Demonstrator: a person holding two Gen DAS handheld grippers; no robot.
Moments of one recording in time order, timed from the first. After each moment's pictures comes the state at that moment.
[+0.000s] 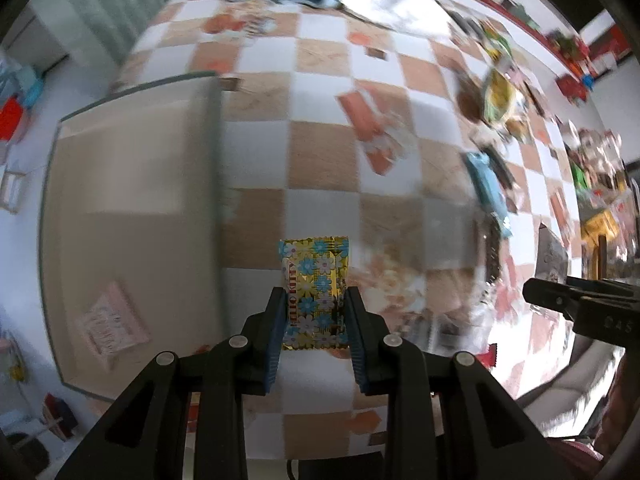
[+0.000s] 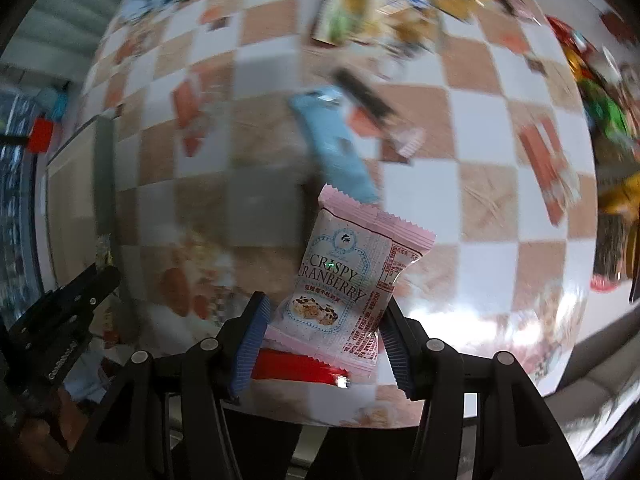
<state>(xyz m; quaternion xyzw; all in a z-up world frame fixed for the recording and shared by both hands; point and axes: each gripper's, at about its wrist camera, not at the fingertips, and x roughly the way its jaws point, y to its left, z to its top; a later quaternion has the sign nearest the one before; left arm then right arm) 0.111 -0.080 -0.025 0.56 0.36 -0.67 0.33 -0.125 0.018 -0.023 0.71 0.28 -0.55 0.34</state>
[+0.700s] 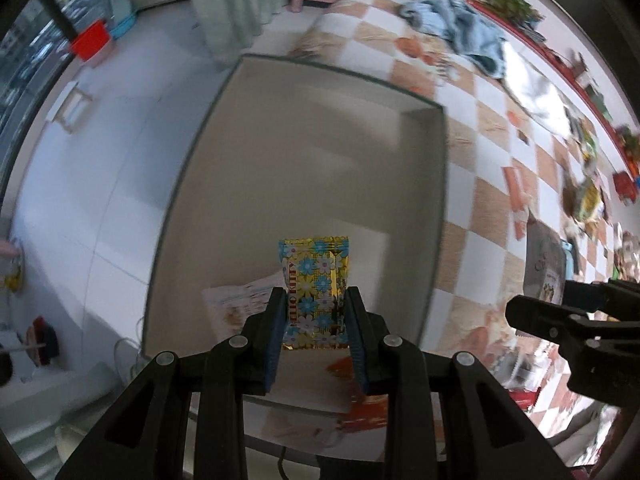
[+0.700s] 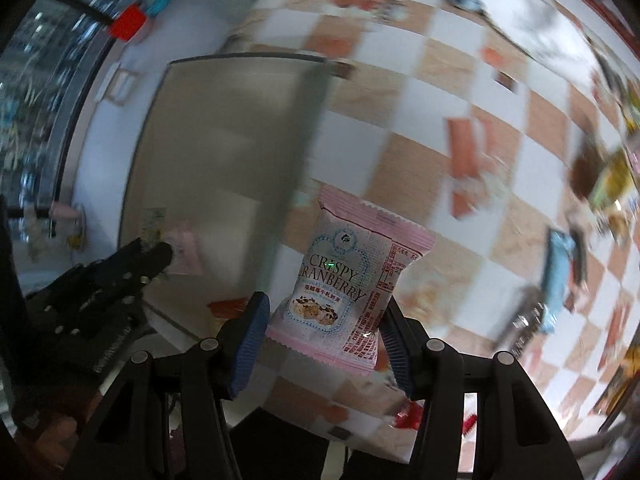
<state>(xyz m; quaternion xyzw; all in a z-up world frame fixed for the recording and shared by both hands) 0.245 -0.133 -0.023 0.51 0.41 -0.61 0.45 0.016 -0.125 -0.006 0.63 0.38 -0.46 0.50</state>
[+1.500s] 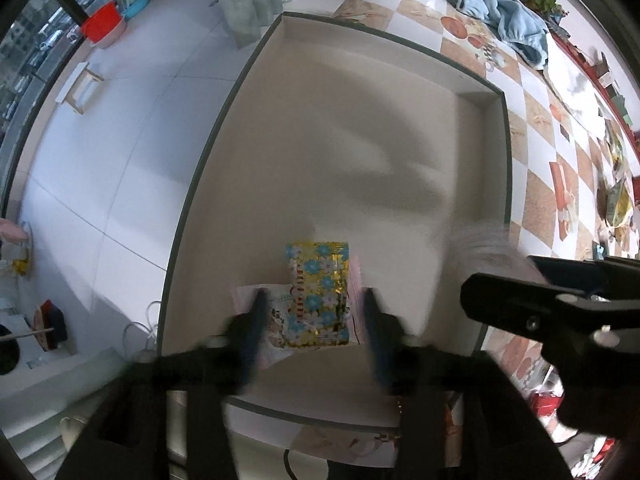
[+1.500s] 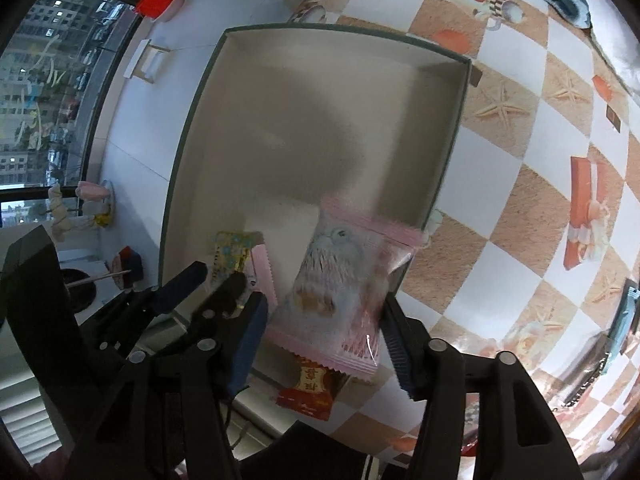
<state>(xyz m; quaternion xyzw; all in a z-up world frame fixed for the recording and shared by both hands) 0.264 -0.142 -0.055 0.53 0.42 -0.58 0.46 0.075 -0.176 -0.039 0.66 0.37 -0.40 0.52</state>
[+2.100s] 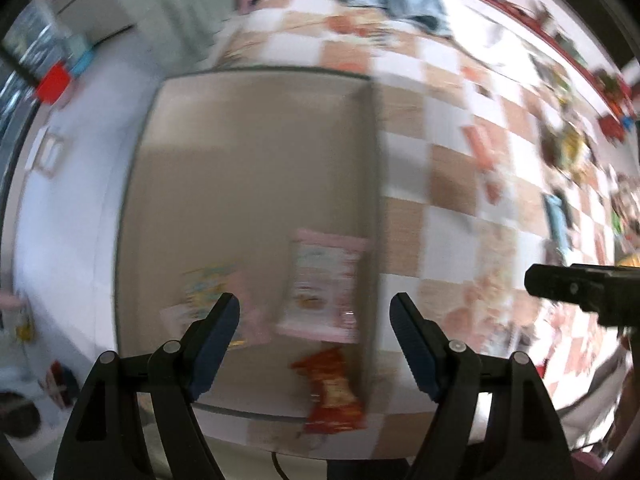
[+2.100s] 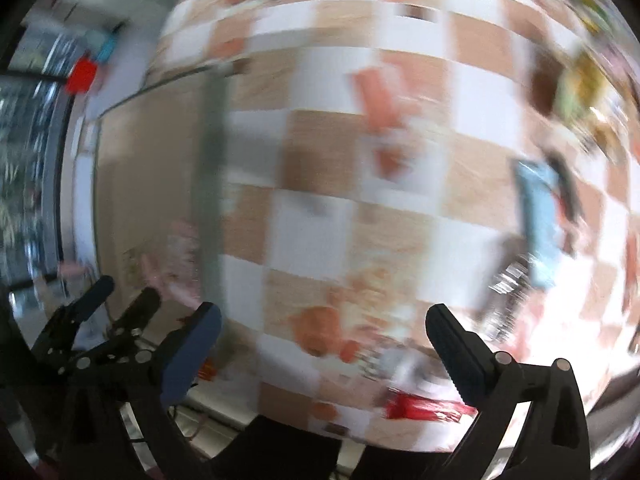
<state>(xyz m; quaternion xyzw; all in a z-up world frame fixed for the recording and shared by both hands) 0.180 -0.114 -0.025 0.55 0.36 -0.65 0.38 -0.068 -0.088 -0.043 0.71 0.30 -0.50 0.40</state>
